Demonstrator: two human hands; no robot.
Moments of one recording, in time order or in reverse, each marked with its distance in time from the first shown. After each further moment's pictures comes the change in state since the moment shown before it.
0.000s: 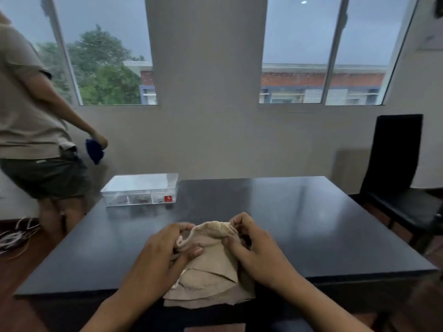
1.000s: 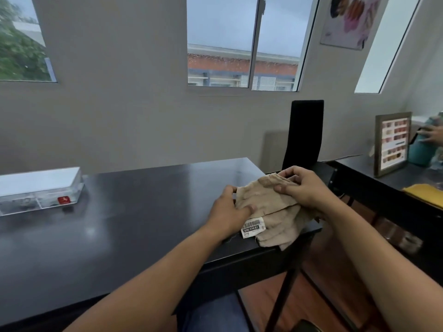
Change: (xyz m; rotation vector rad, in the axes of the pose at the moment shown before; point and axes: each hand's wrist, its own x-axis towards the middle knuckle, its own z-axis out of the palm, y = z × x) left_hand 0.128 0.195 0.201 -0.631 -0.365 -0.263; right_hand -0.032 0.105 -0.259 -0.186 0.402 0.481
